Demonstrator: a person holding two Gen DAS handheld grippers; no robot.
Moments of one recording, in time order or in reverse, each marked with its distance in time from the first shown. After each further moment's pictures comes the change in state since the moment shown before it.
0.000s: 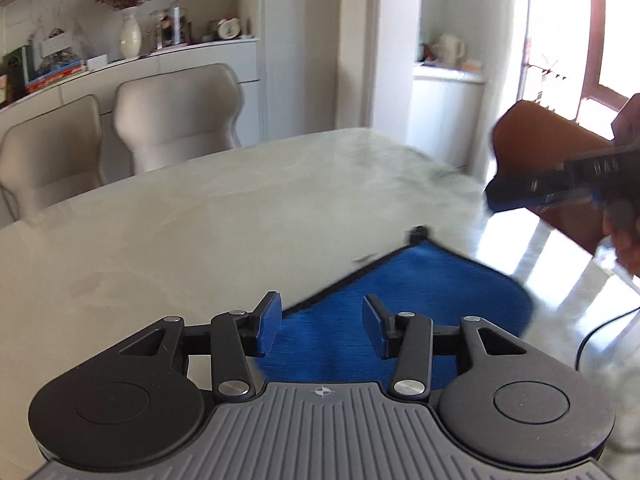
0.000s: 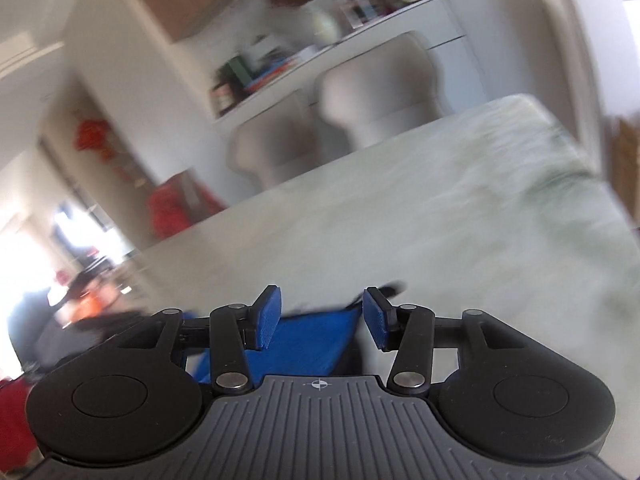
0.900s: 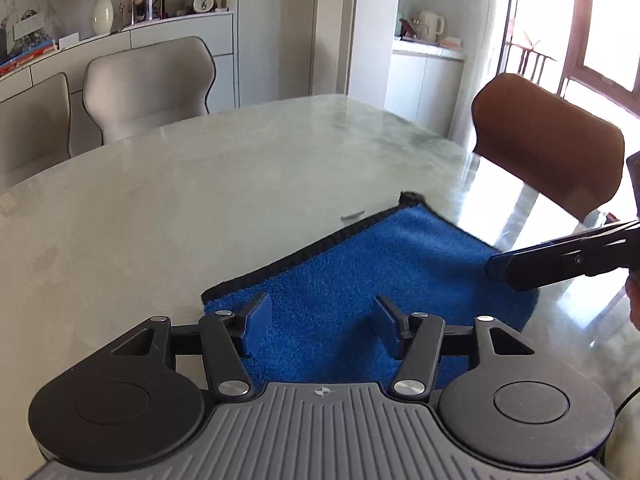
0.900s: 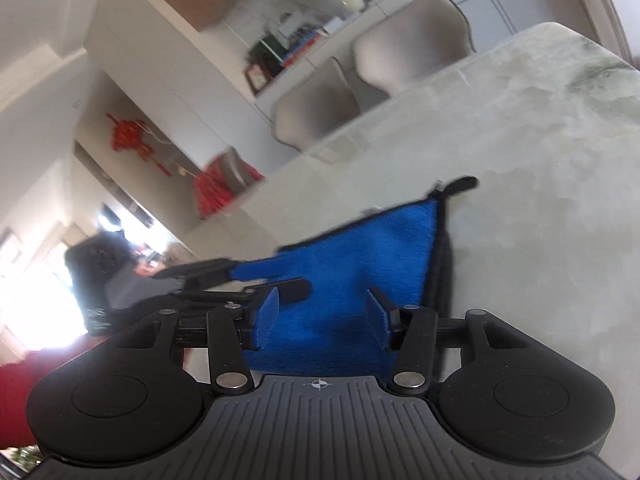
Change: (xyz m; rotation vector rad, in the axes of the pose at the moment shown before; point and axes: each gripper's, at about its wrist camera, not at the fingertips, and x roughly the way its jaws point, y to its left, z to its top) left arm 0.040 0.013 -0.015 0.035 0.085 -0.015; right arm 0.034 -0.004 -0.048 0.114 0.031 0.034
